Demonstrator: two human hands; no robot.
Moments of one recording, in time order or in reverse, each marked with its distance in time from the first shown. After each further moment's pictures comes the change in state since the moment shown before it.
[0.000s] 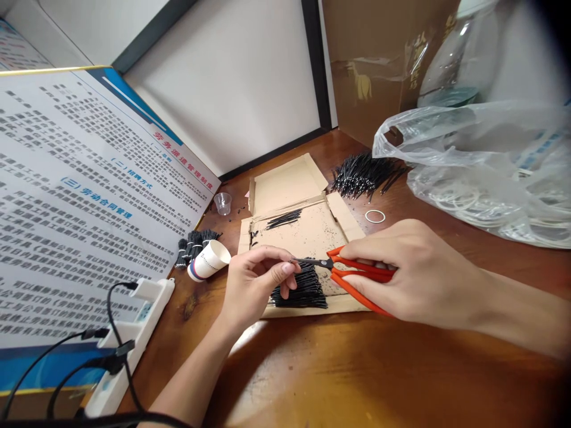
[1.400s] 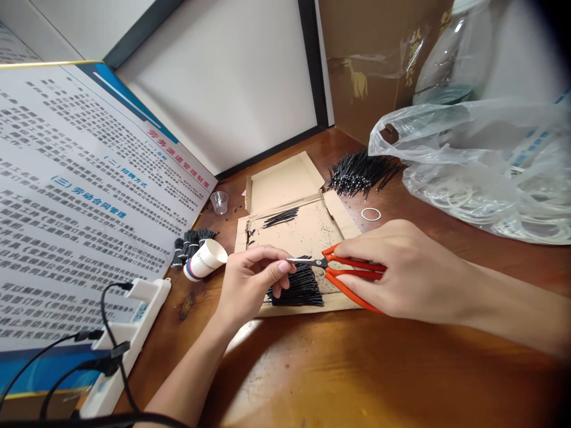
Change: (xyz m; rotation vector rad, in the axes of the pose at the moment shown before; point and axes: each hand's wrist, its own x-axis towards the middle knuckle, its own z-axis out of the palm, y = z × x) left_hand 0.001 0.001 -0.002 0.119 0.012 -0.081; right_hand 0.002 -0.001 -0.003 -0.048 -0.101 0.061
